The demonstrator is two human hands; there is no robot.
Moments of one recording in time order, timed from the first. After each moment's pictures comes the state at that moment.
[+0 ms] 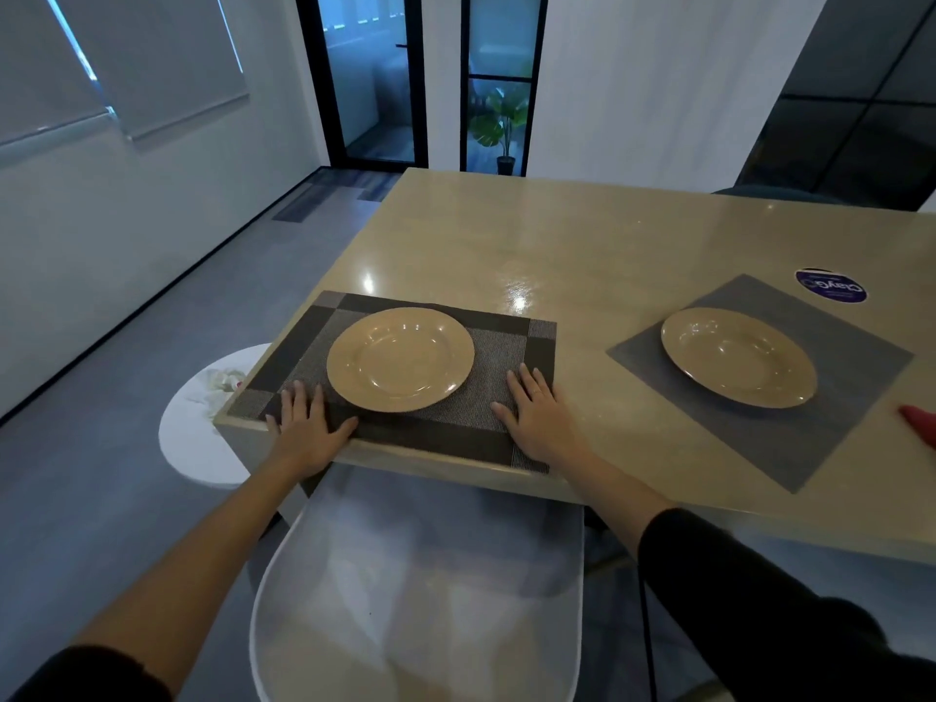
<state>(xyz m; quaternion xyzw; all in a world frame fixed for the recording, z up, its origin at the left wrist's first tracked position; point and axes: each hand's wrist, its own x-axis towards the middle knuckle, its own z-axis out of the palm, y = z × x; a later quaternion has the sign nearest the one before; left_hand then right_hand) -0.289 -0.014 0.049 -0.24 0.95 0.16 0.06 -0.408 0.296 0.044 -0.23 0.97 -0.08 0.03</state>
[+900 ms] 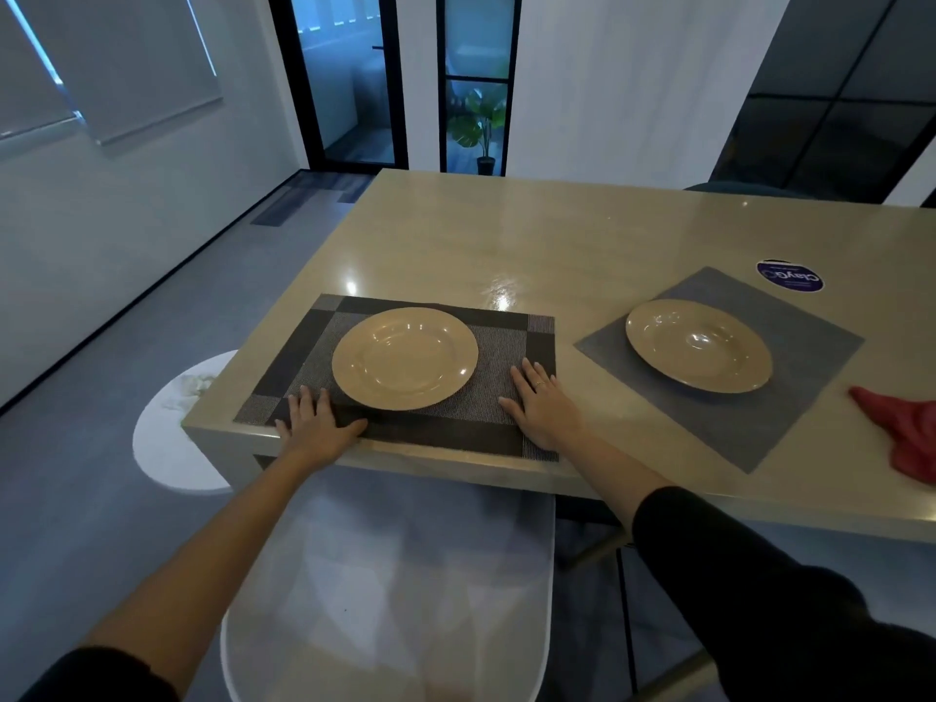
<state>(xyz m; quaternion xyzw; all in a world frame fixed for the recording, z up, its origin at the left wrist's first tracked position) -0.302 0.039 0.058 -0.25 0.94 0.21 0.07 -0.423 0.349 0.051 -0.24 0.97 -0.09 0.06</state>
